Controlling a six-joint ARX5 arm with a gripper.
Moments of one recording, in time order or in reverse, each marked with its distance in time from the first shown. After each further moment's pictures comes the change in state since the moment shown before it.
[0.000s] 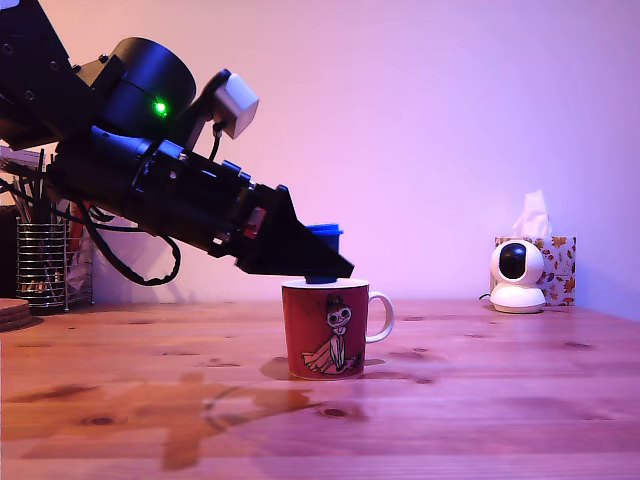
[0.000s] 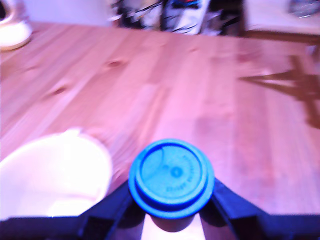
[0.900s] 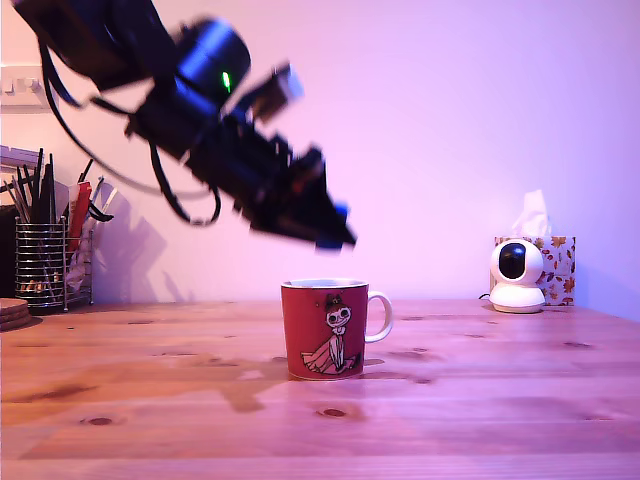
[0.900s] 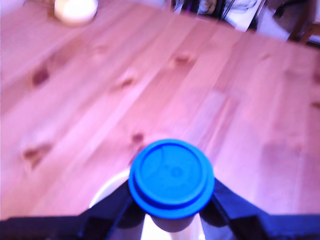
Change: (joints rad) arm 0.014 0.129 0.394 -0.437 -0.170 -0.089
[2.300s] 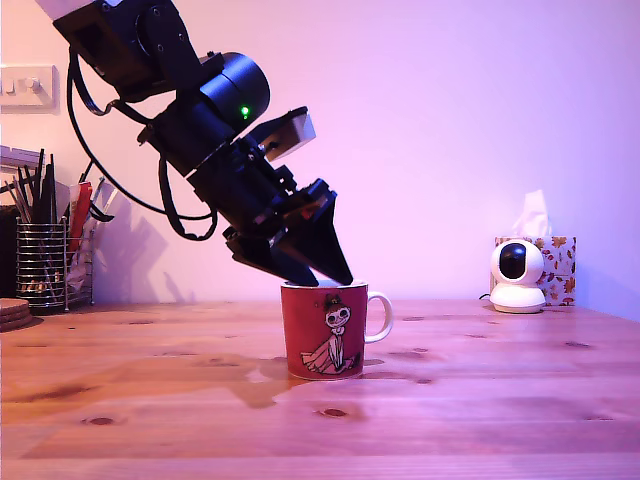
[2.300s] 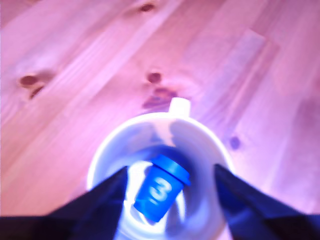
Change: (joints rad) arm 0.000 0.049 0.100 -0.196 -0.074 0.013
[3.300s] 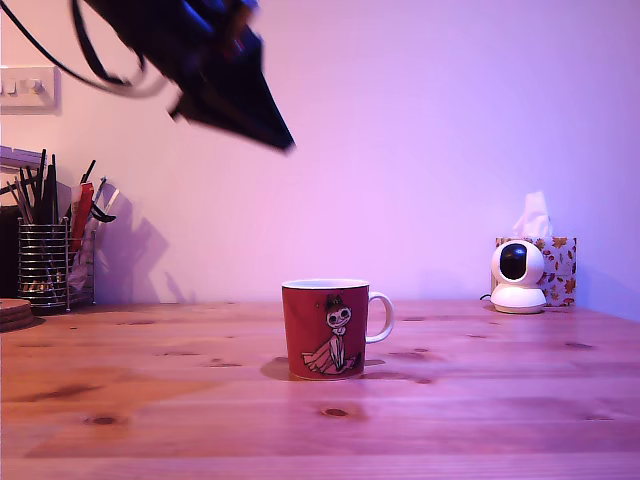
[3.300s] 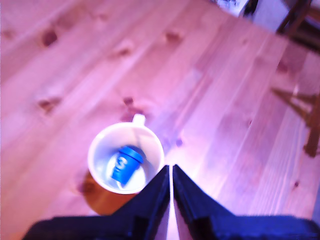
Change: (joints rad) arm 0.068 -0.379 0.020 -0.317 0.091 0.005
